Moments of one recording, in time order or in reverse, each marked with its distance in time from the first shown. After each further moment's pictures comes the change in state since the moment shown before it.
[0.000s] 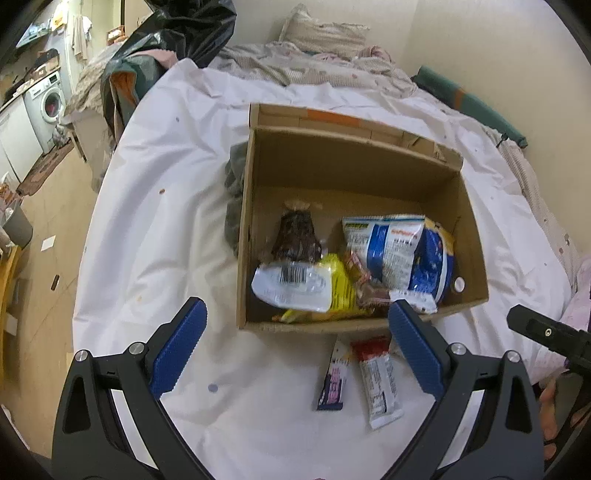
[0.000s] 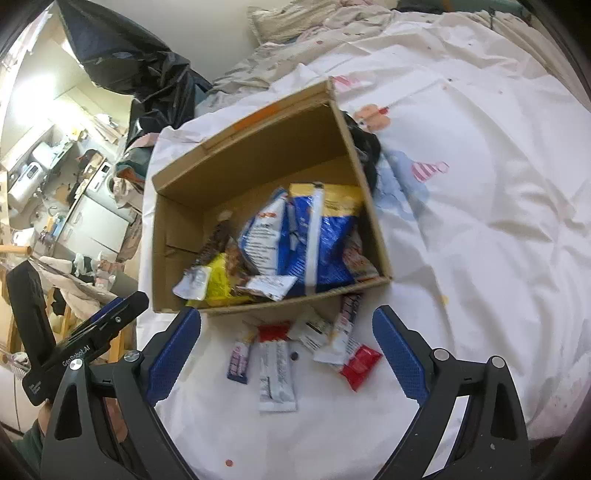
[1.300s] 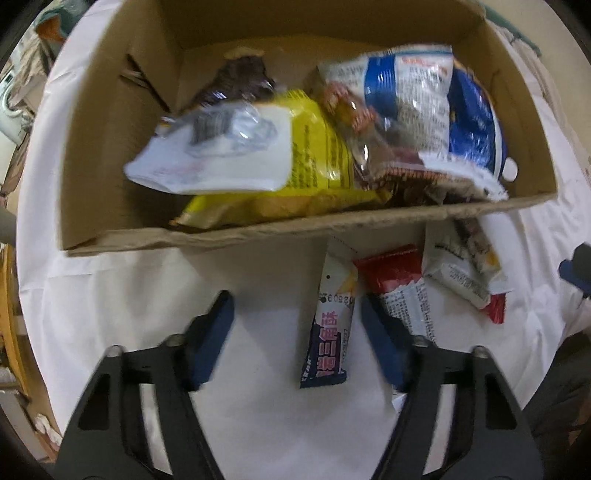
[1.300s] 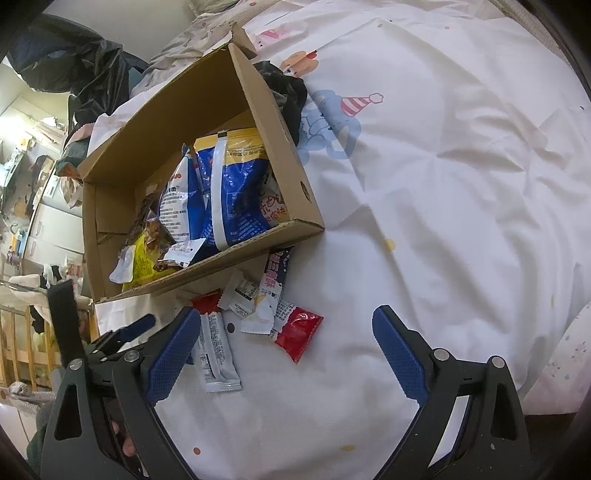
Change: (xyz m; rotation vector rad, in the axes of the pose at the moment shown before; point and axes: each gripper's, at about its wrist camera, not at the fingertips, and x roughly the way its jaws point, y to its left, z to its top) left arm 0.115 -0.041 -0.049 0.128 0.383 0.022; right arm 0.023 -0.044 -0.015 0.145 0.144 -0.140
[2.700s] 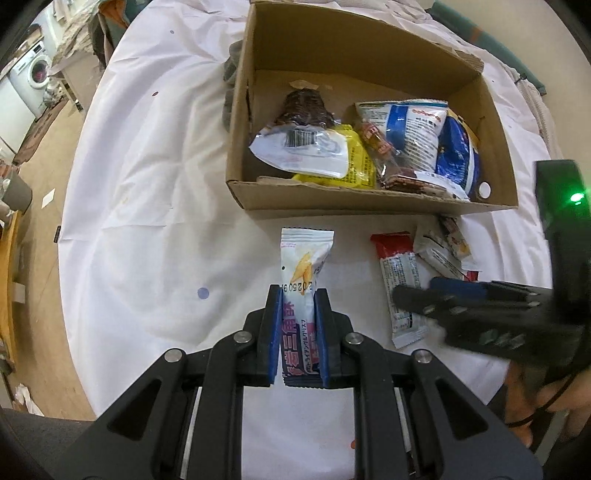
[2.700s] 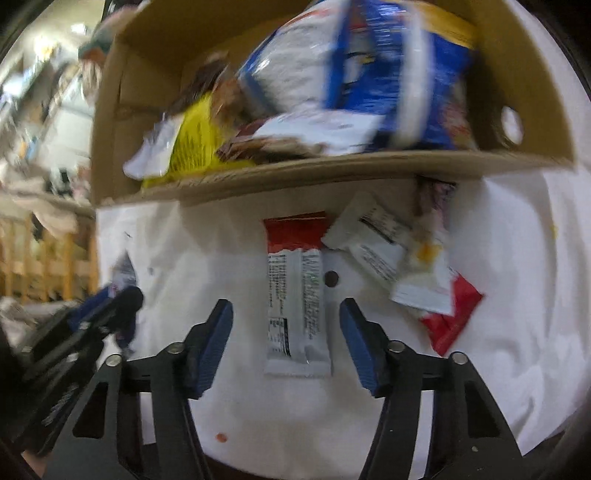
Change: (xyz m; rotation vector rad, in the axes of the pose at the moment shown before) left arm -0.076 0.038 -0.039 -0.129 -0.084 -0.010; right arm 0.098 0.106 -0.031 -0.269 0.312 0.017
